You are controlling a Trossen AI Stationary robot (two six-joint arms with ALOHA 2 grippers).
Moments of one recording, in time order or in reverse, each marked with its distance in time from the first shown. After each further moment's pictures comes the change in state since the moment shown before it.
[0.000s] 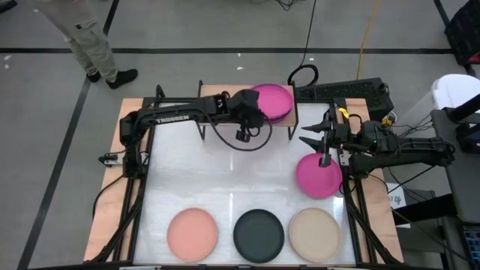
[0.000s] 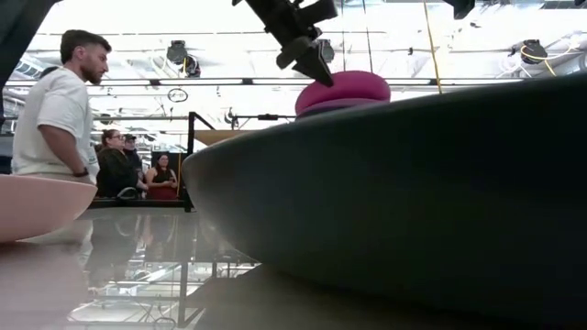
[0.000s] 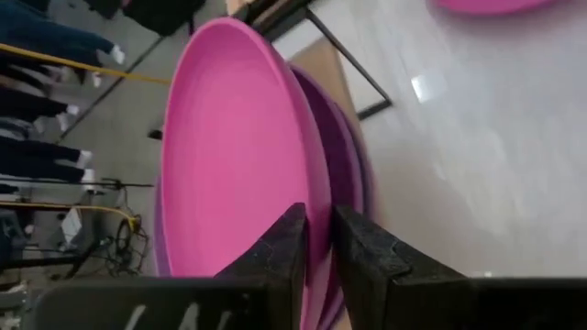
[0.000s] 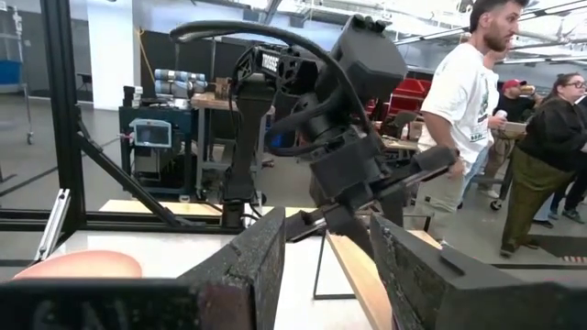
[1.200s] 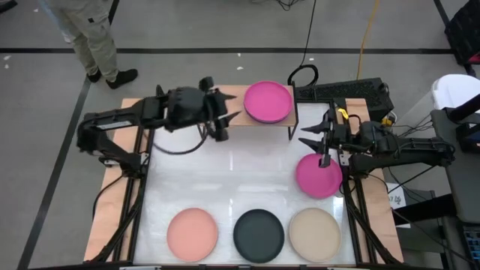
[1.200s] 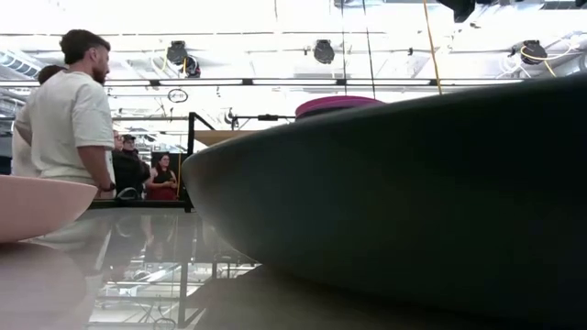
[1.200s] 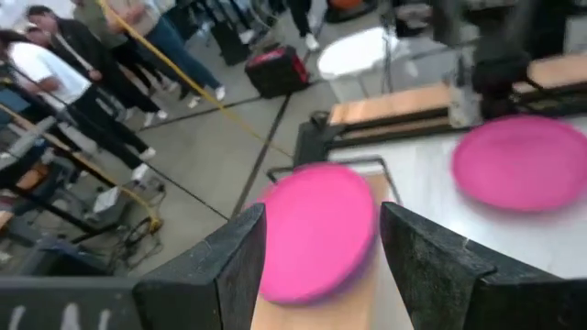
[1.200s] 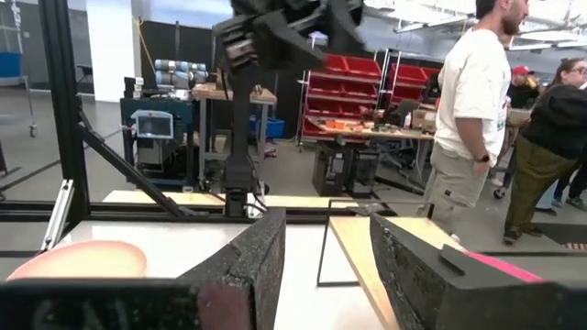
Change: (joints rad) left arm -0.177 -0.430 -0.101 0.012 -0.224 -0.422; right arm 0.000 0.000 0.000 -0.035 0.001 0.019
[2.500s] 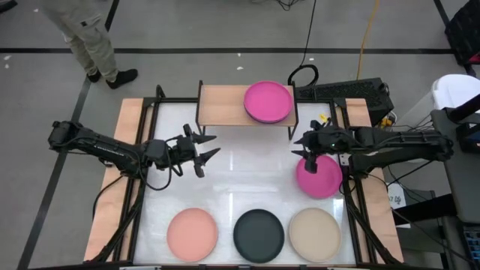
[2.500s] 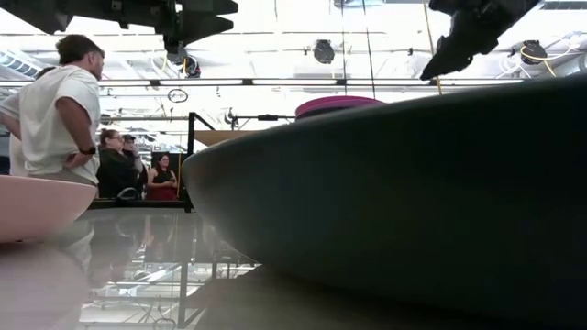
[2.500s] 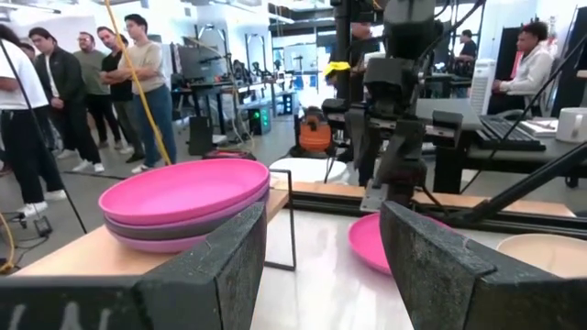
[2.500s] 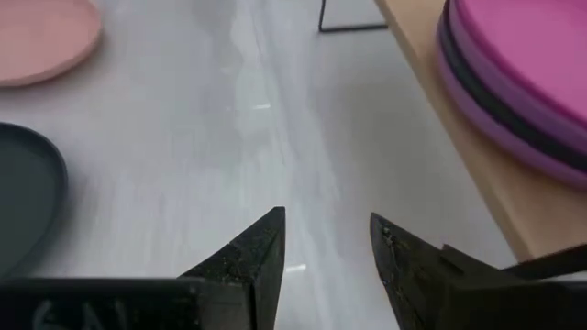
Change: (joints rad) left arm -0.206 -0.412 -1.226 1.267 -0.054 -0.260; right arm -0.018 0.298 0.197 -0.653 0.024 0.178
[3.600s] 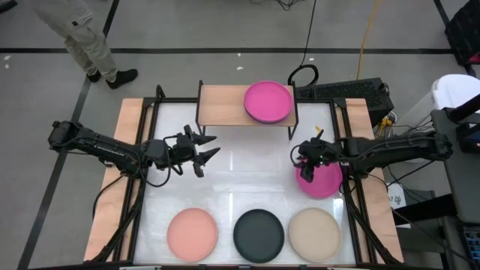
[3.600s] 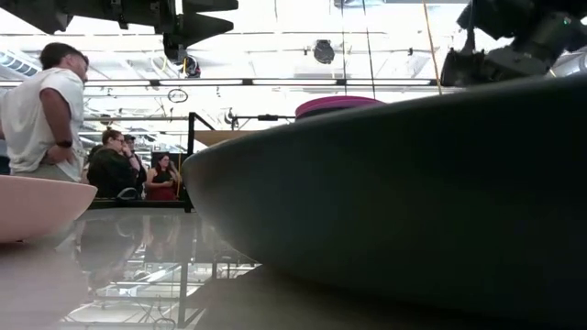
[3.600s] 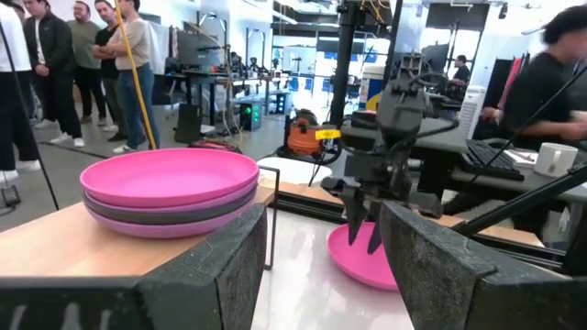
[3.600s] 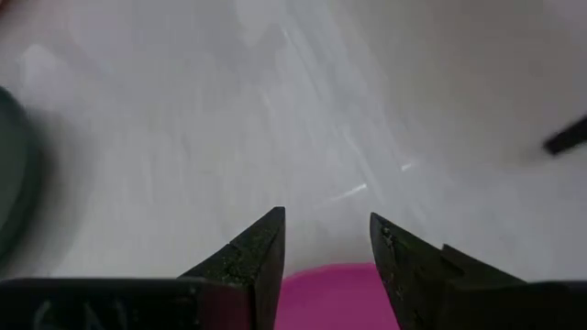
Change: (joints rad) left arm 0.000 0.000 0.000 0.004 0.005 -0.133; right arm 0.000 0.023 -0.299 0.123 -0.105 0.338
